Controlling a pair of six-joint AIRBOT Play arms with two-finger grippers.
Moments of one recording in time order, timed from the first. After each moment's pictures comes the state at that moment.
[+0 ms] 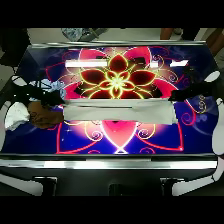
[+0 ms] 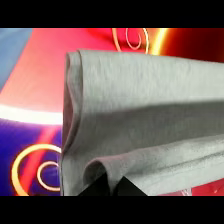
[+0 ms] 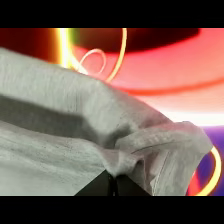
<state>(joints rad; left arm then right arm) 0.16 -1.74 1.55 1.03 -1.31 -1.39 -0.30 -1.75 1.62 -1.11 1.27 1.02</state>
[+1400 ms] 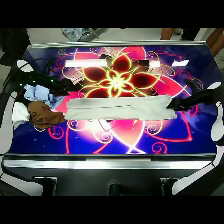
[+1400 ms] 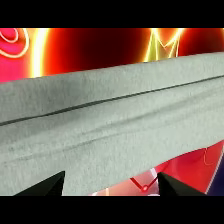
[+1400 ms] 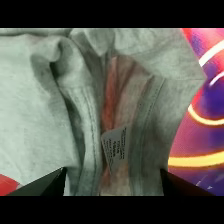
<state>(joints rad) 0.01 -1.75 1.78 0.99 -1.42 -1.47 -0.44 -1.98 1.71 -1.00 1.48 0.93</state>
